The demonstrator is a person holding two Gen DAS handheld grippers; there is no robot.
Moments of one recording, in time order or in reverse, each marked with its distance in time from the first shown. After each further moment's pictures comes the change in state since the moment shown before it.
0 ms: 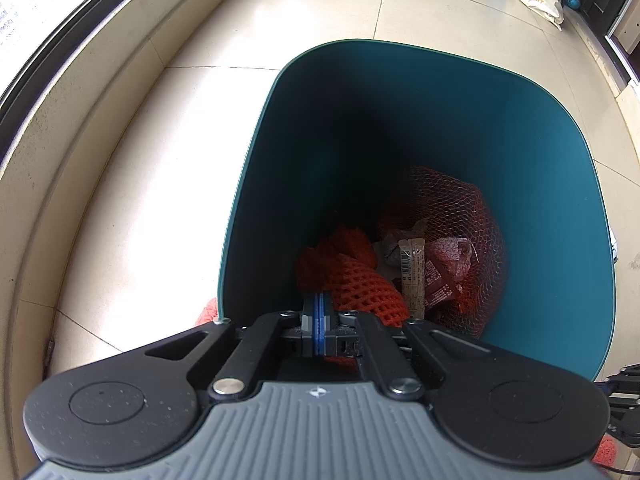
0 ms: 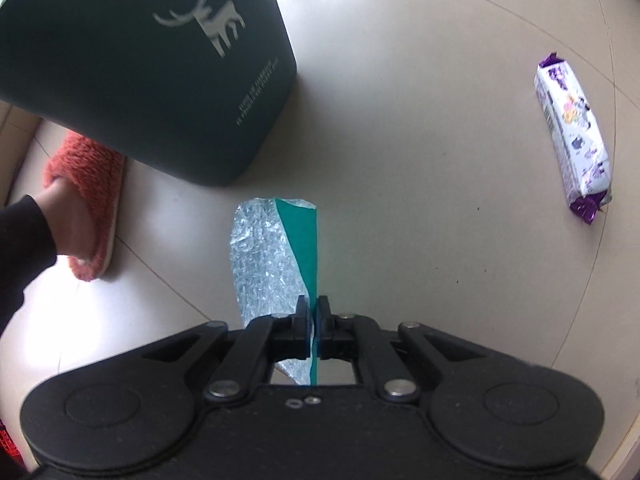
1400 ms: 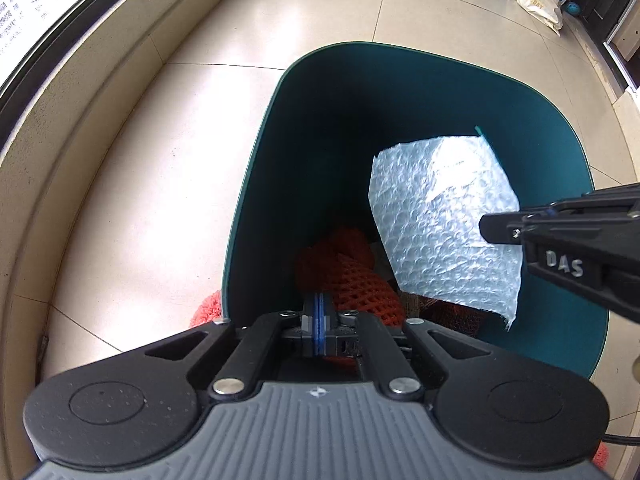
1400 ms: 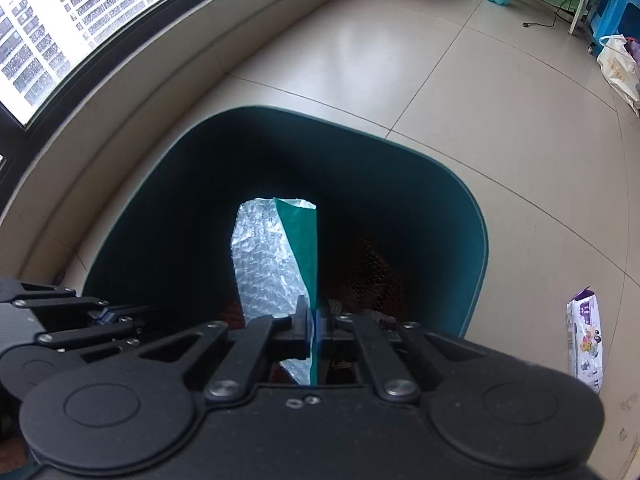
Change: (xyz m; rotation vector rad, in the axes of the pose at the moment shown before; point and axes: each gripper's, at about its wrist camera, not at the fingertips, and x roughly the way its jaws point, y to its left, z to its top) left arm 0.001 0.008 0.000 -0.013 0.001 -0.023; right arm -0.054 0.117 0.227 -0.079 -0.224 -0.031
